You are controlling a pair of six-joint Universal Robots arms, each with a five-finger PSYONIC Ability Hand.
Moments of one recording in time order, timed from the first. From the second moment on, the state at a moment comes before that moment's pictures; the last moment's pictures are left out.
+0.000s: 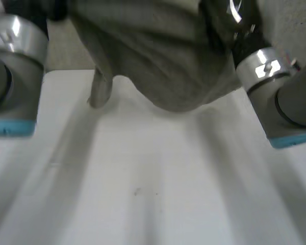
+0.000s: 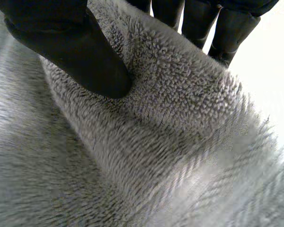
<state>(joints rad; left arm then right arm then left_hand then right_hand) 4.28 -1.75 -1.32 3.58 -1.63 3.41 2.00 -1.25 1.34 -0.55 1.35 2.82 1.17 1.22 1.22 1.22 1.03 1.39 1.21 1.21 1.22 1.03</state>
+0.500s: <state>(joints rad) 4.23 -1.73 -2.03 3.40 -1.63 3.42 1.94 -1.23 1.75 -0.01 1.28 2.71 1.17 1.22 1.22 1.22 1.03 1.39 1.21 1.21 1.22 1.03</state>
